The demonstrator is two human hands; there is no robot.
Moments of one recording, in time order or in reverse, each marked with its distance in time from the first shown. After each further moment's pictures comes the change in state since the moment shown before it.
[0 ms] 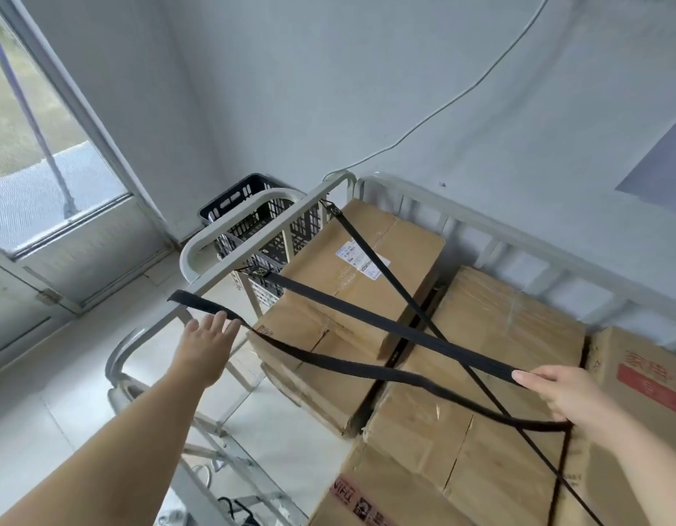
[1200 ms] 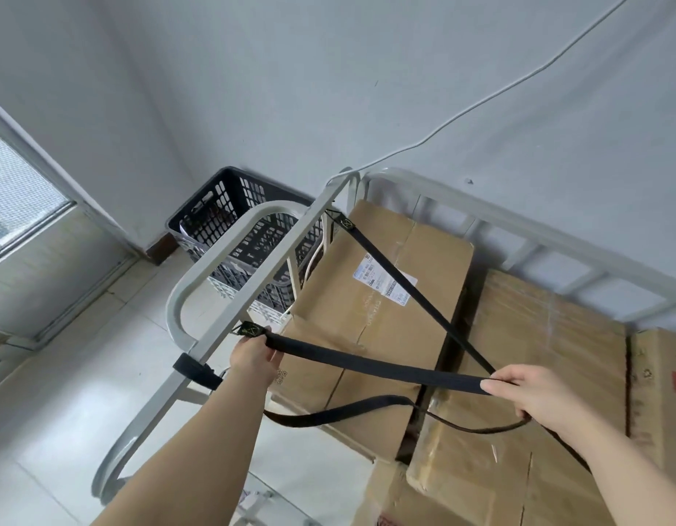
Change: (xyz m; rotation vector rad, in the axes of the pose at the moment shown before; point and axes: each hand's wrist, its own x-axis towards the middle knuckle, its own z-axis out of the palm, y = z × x) left_hand 0.166 0.011 -0.003 -2.374 -0.360 -1.111; right_hand 0.080 -0.106 0.097 -0.011 -0.056 0.115
